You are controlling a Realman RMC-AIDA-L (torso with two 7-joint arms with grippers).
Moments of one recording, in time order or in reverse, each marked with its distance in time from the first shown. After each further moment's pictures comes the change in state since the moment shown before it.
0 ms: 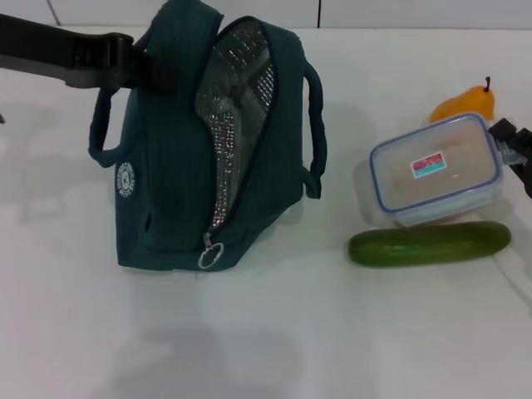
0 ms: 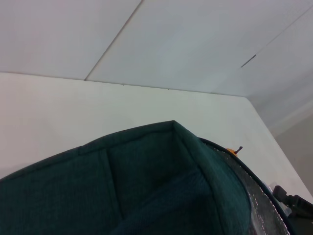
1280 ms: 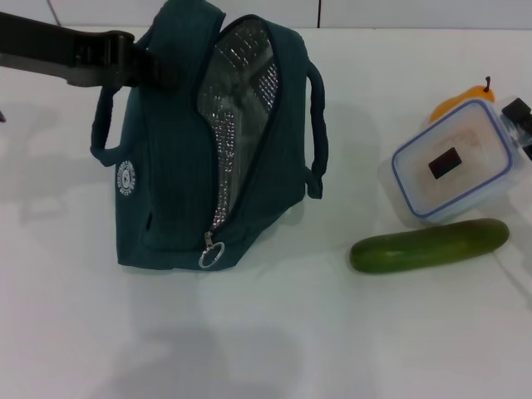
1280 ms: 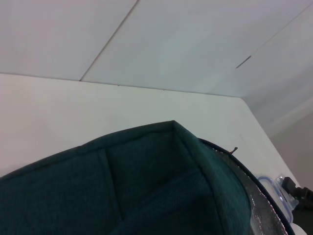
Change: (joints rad) left arm 0.000 0.003 0.001 -0.004 -0.015 0.002 -0.001; right arm 0.003 0.000 -0.002 -0.011 0.042 -0.065 -0.012
